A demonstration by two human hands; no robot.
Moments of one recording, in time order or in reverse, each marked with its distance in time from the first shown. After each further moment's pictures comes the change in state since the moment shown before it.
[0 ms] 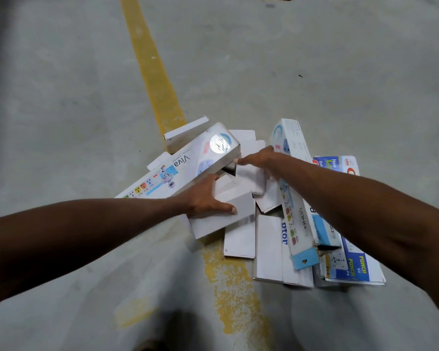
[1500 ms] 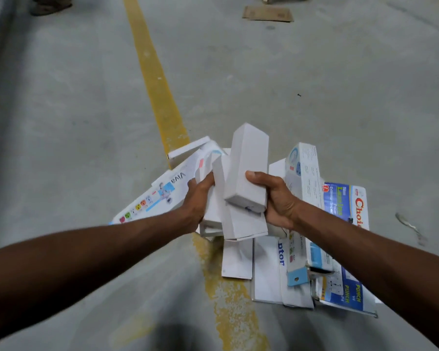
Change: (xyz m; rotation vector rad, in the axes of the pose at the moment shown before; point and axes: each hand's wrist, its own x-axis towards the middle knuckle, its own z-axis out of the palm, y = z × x) left_hand 0.006 0.021 -0.020 -1.100 0.271 -0.360; right_hand -0.128 0.033 -0.021 1.069 -0.732 -0.376
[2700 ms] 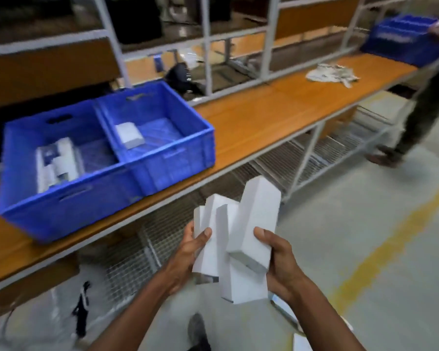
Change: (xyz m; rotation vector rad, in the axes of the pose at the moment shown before) left_hand -0.946 0.432 -0.145 -0.795 0.940 0.395; right_hand -0.455 -0.320 0.779 -0.456 -0.863 0.666
